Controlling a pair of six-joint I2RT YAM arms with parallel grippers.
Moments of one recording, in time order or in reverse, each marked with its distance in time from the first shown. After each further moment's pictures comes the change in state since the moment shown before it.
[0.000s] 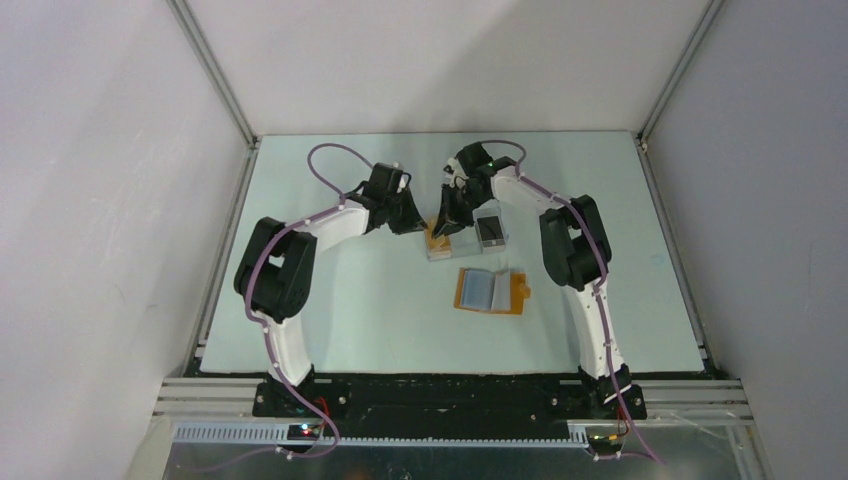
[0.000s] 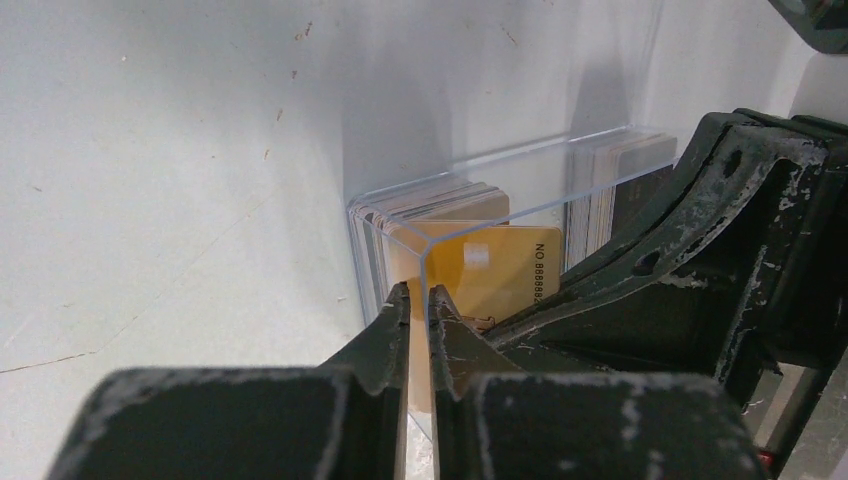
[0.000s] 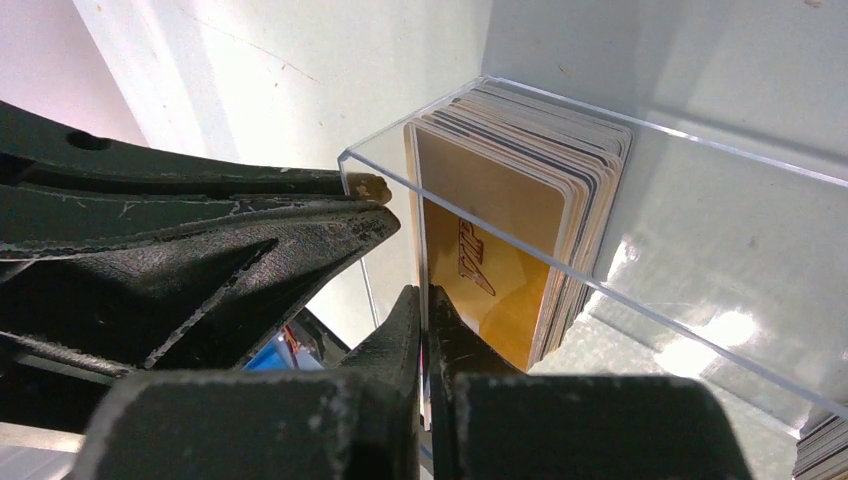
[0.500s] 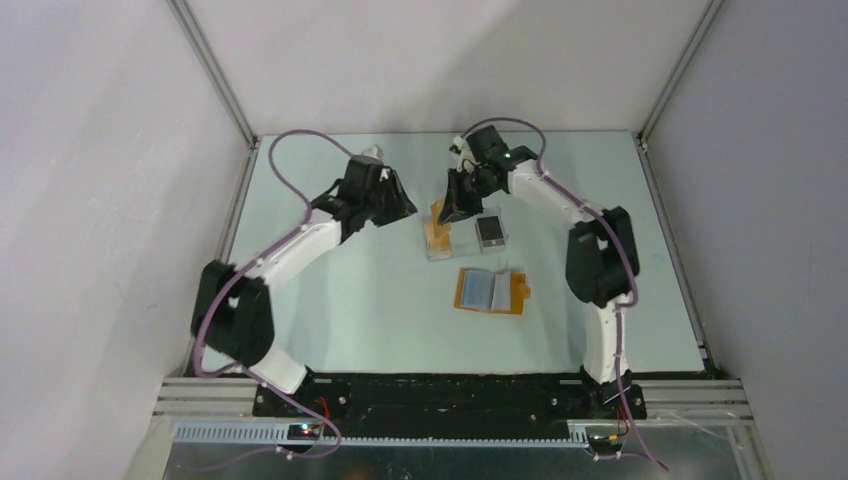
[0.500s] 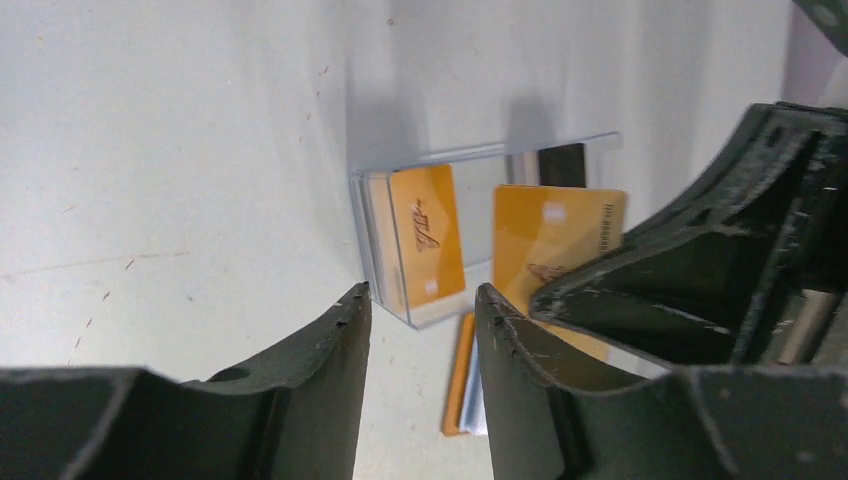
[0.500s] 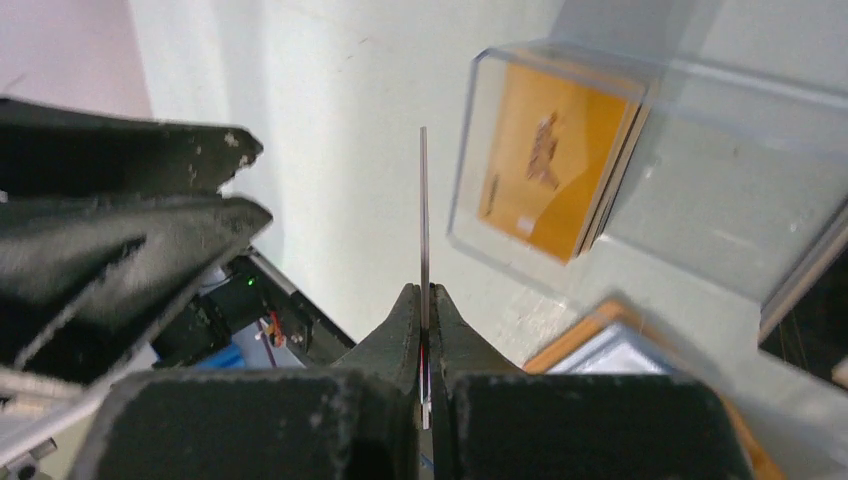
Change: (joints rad) left arm -0.007 -0.268 -0.057 -0.096 -0.134 0.036; right arm 0.004 -0.176 -0.045 -0.026 0.077 -0.059
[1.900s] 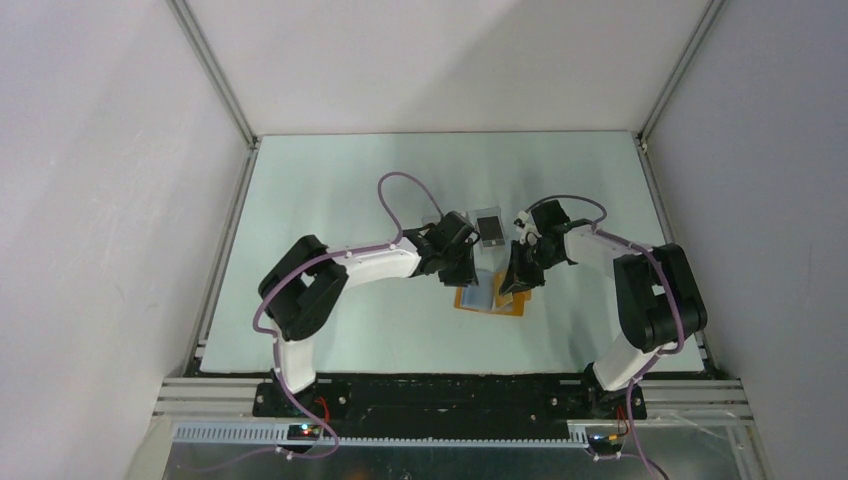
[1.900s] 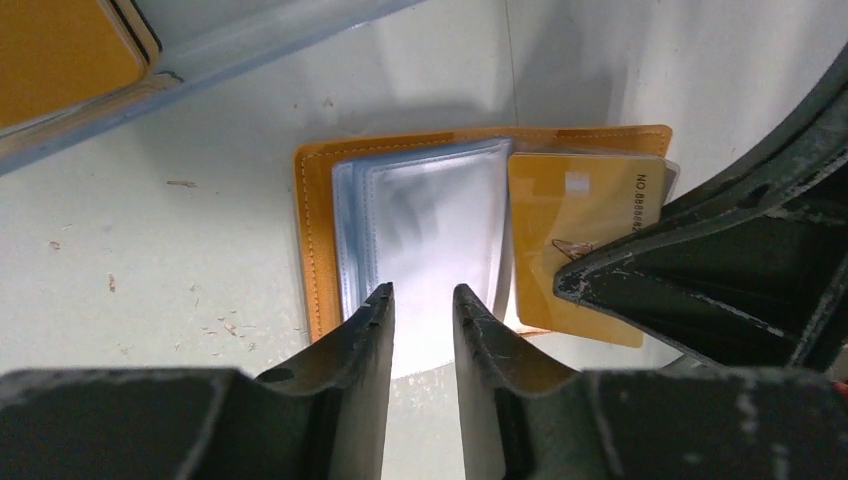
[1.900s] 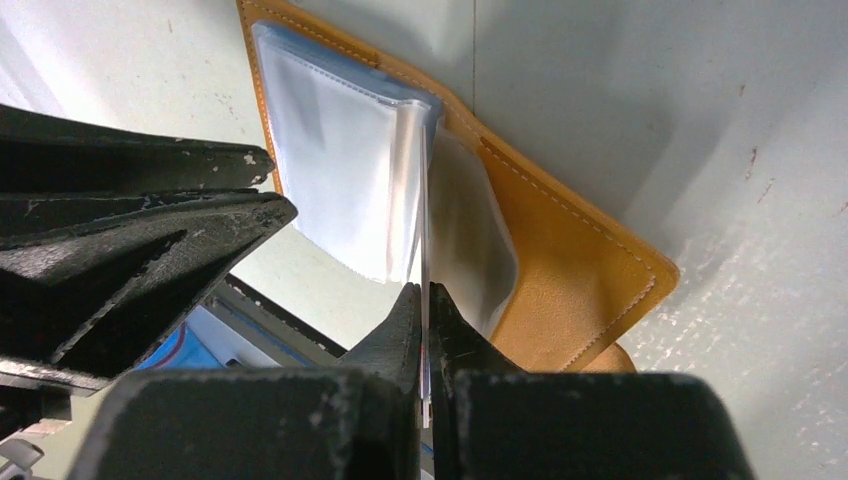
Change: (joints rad) left arm -0.407 0.264 0.021 0.012 0.024 -0.151; right arm -0.206 -0.462 -0.919 0.225 0.006 -0.089
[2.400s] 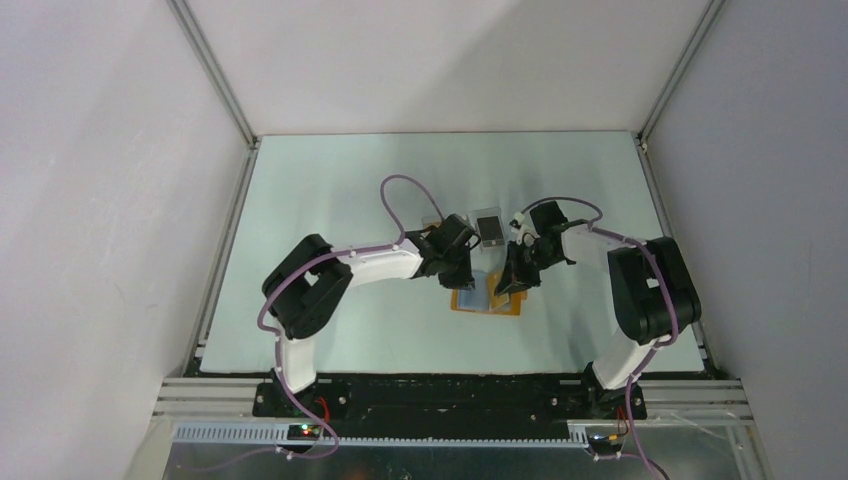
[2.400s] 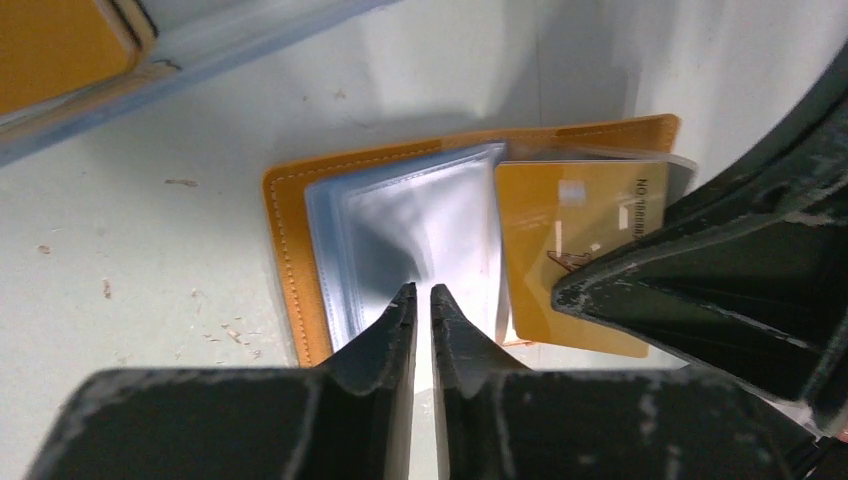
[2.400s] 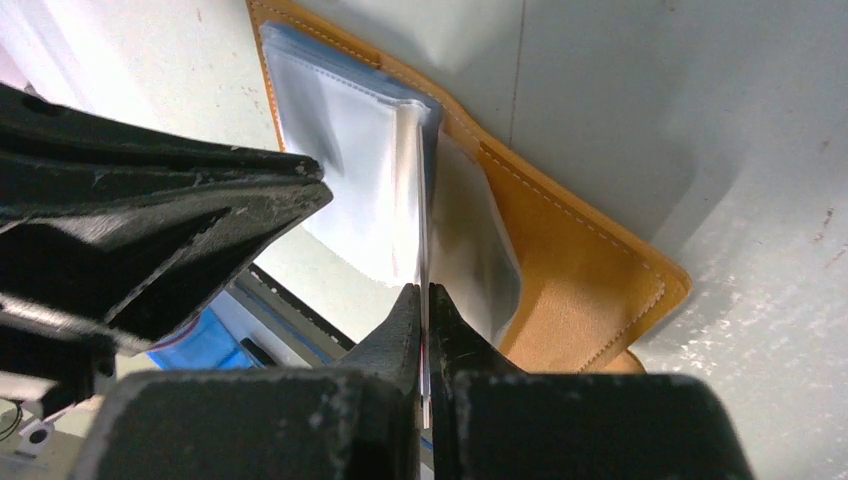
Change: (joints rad) left arm 0.000 0.021 0.000 0.002 0.005 0.006; right arm -0.003 0.056 0.002 0.040 -0.081 -0.022
